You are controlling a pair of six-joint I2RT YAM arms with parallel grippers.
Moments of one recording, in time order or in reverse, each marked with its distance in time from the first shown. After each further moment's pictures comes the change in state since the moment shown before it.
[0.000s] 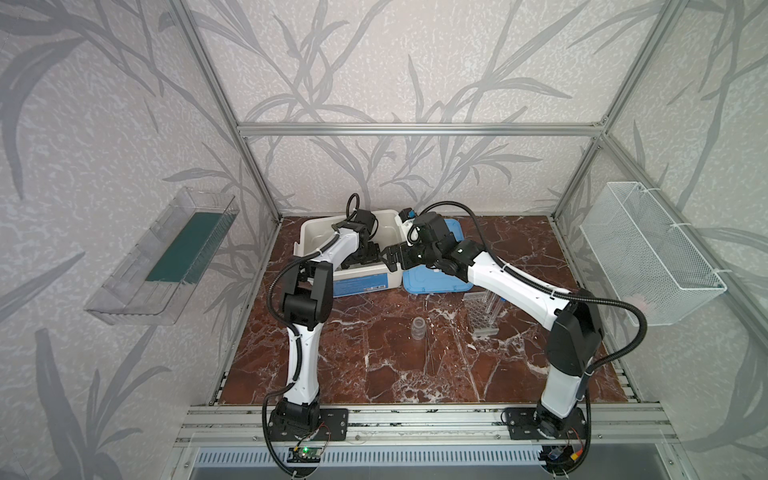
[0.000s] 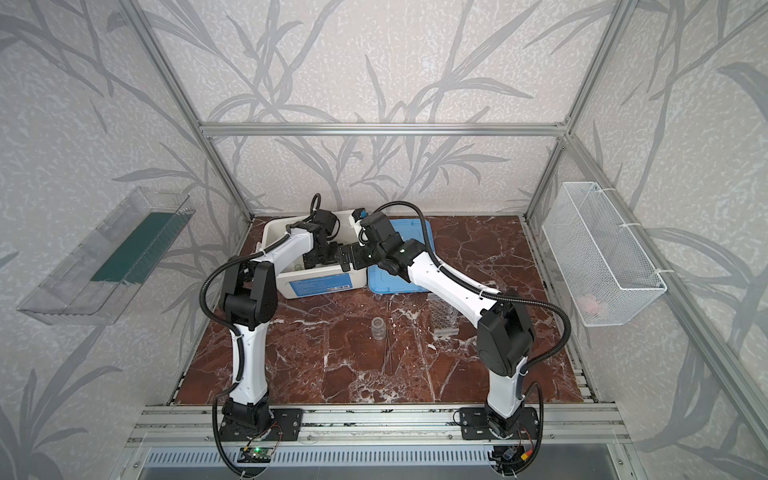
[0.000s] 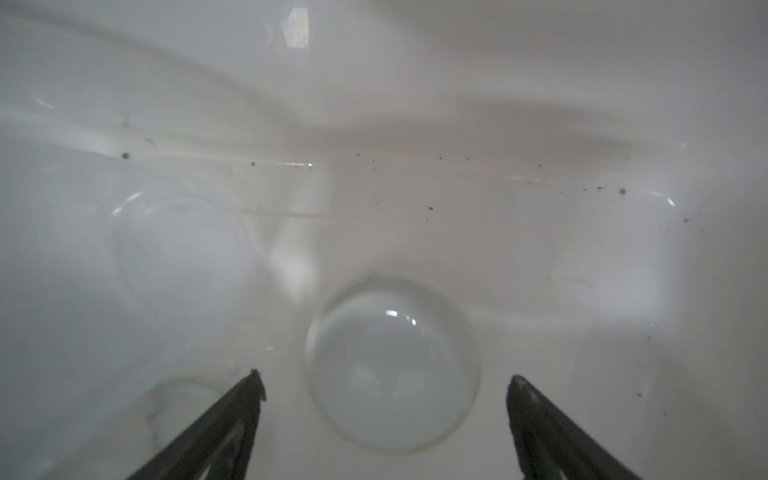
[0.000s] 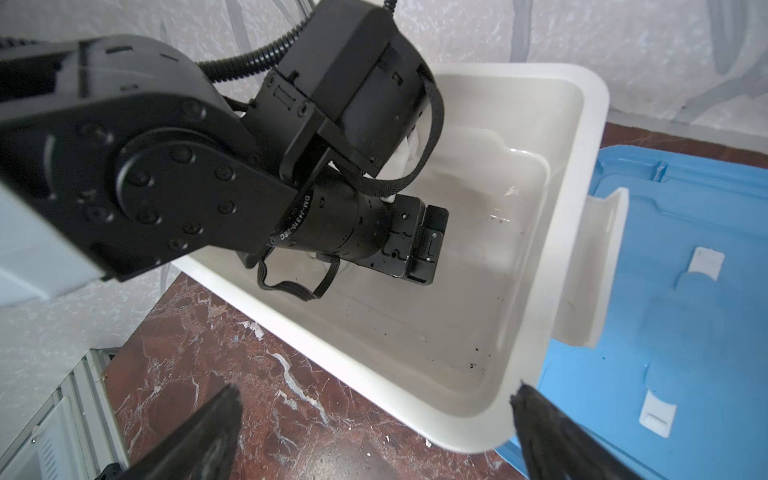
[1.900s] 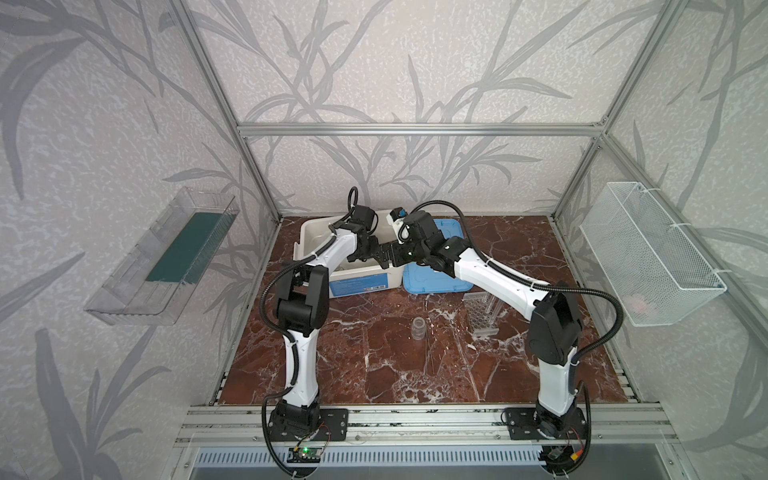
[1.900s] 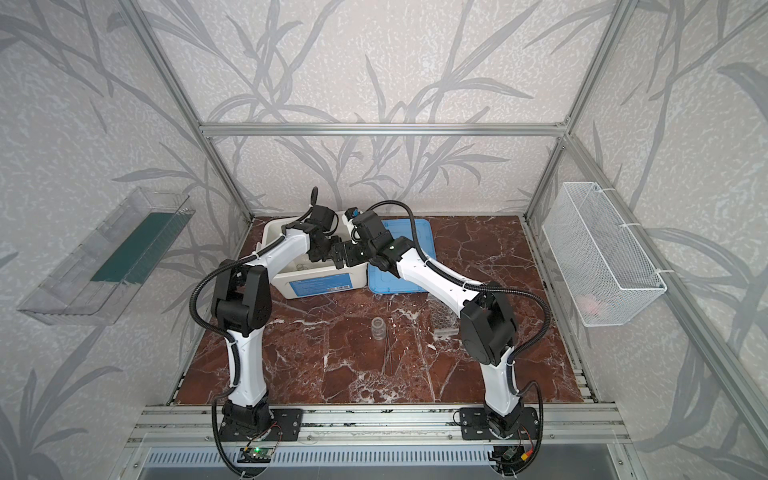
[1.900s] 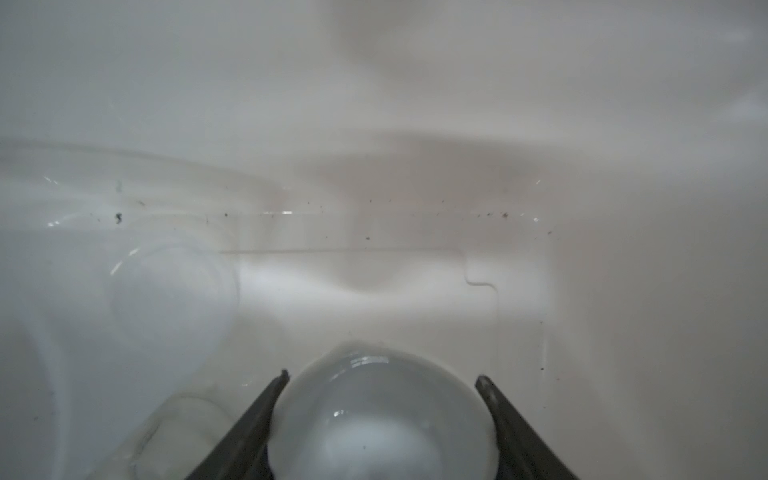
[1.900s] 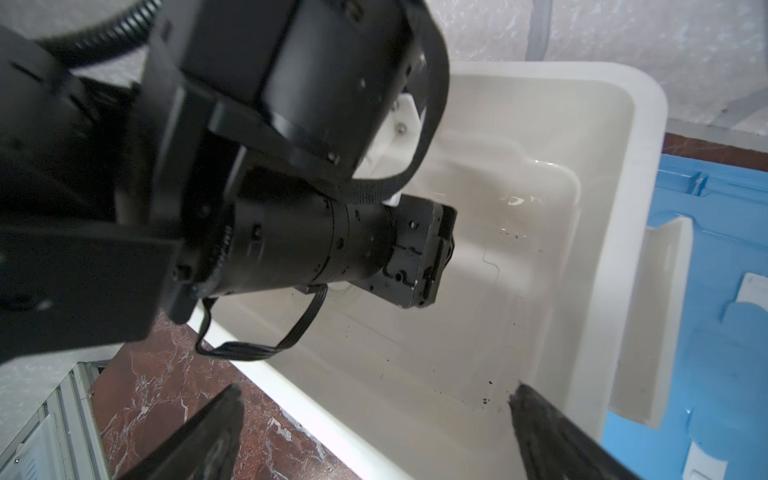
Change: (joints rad) left arm -0.013 -0.045 -0.063 0.111 0.056 0.040; right arm 0.002 0.150 0.100 0.045 -0.008 0.017
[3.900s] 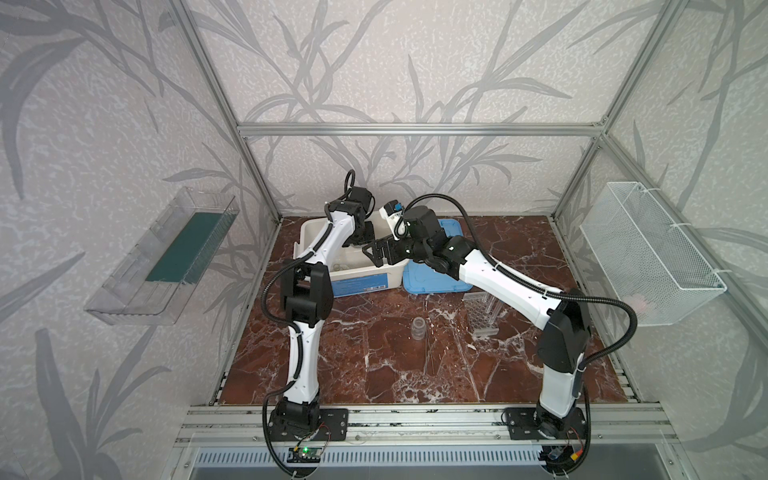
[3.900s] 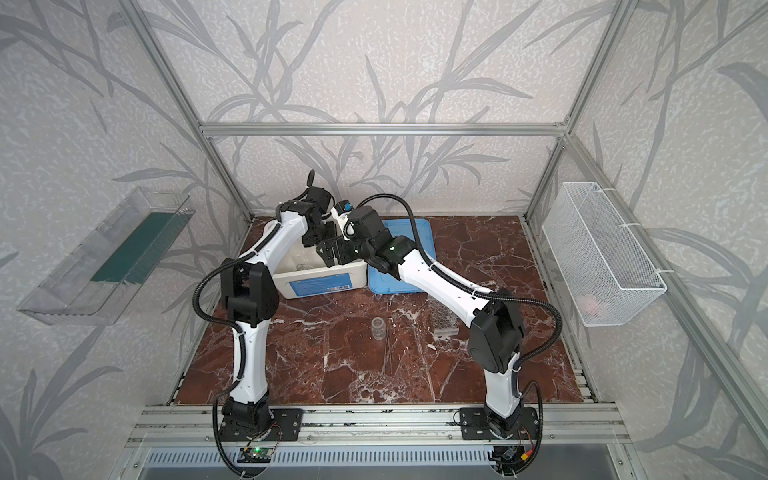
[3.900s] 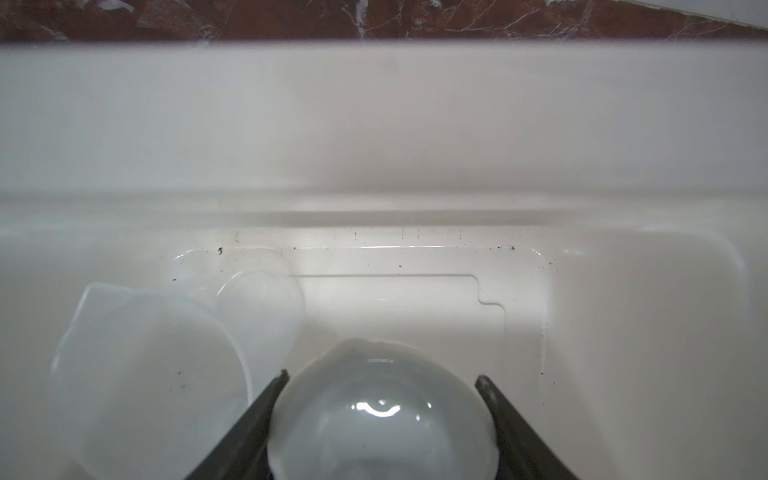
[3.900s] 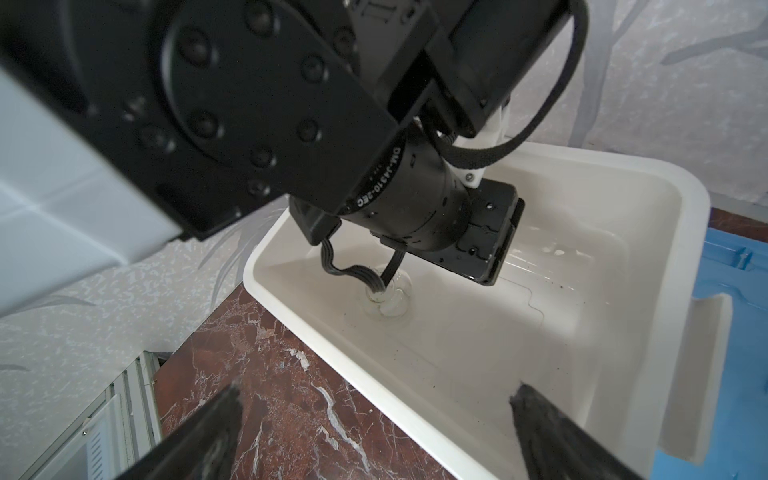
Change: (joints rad) left arm 0.031 0.123 0.394 -0.291 -0.054 0.058; right arm 0.045 -0.061 0.039 0.021 -0.037 -0.027
